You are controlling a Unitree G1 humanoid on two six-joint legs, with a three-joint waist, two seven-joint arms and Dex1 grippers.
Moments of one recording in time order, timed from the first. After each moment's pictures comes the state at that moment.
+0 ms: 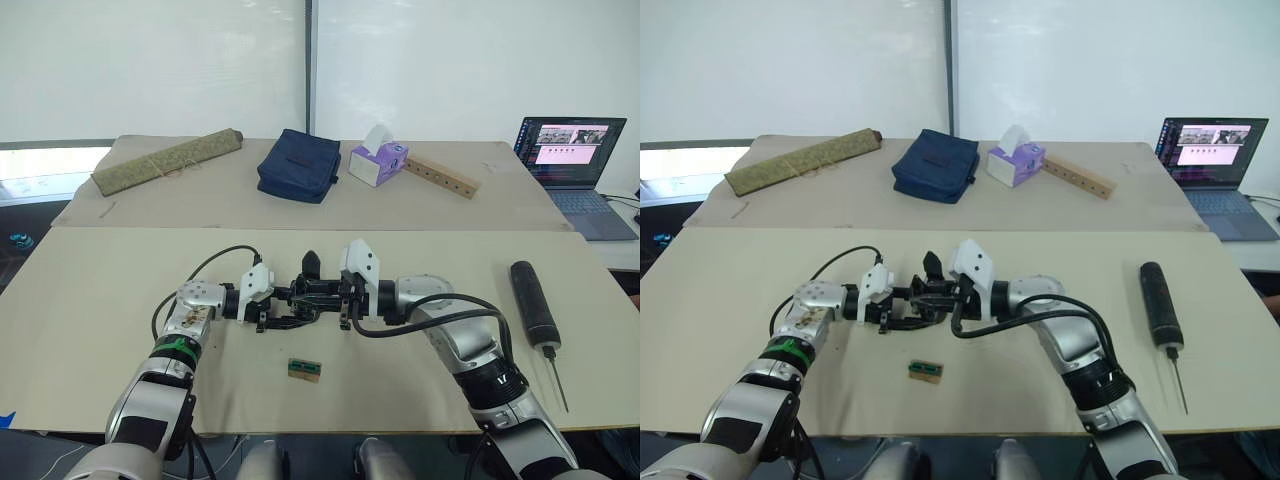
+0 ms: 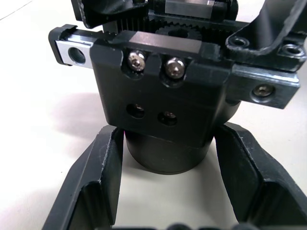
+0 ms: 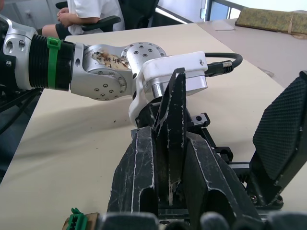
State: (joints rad) left arm -0.70 0.38 -0.12 0.94 -0.12 -0.35 -1.43; right arm -0.53 -0.33 0.31 -0.06 0.31 0.42 0.96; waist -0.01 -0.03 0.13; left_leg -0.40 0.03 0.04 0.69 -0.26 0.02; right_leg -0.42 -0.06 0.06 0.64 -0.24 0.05
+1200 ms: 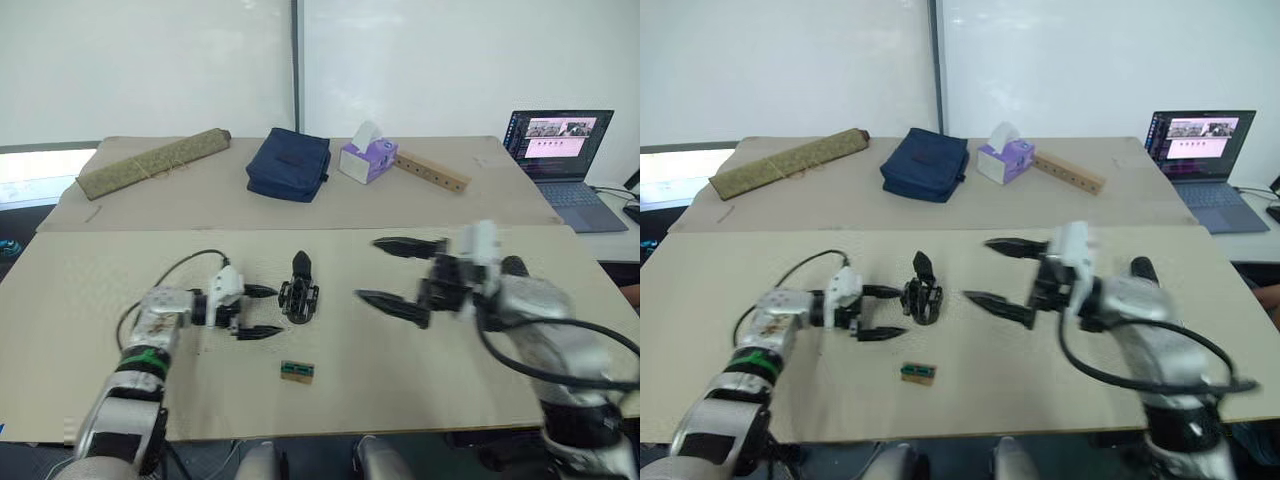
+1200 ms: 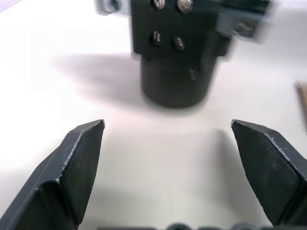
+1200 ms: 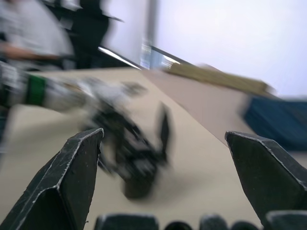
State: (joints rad) left arm -0.52 0.57 0.04 0.78 -0.27 -0.32 -1.51; right arm -0.14 -0.60 -0.24 -0.49 0.57 0.43 0.90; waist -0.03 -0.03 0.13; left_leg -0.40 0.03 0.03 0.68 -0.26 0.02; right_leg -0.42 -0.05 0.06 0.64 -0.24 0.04
